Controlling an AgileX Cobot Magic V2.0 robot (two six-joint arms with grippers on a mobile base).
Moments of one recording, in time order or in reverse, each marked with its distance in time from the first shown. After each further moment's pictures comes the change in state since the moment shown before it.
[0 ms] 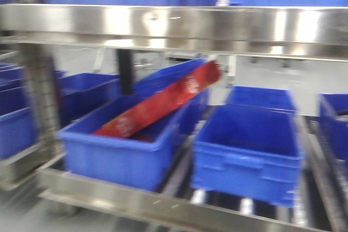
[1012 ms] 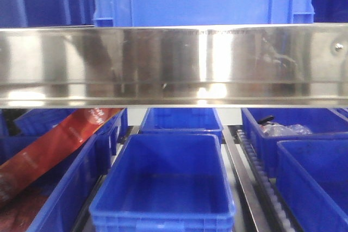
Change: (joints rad) left arm 0.000 0.000 0.000 0.000 0.000 0.000; right arm 0.000 0.000 0.000 0.000 0.000 0.000
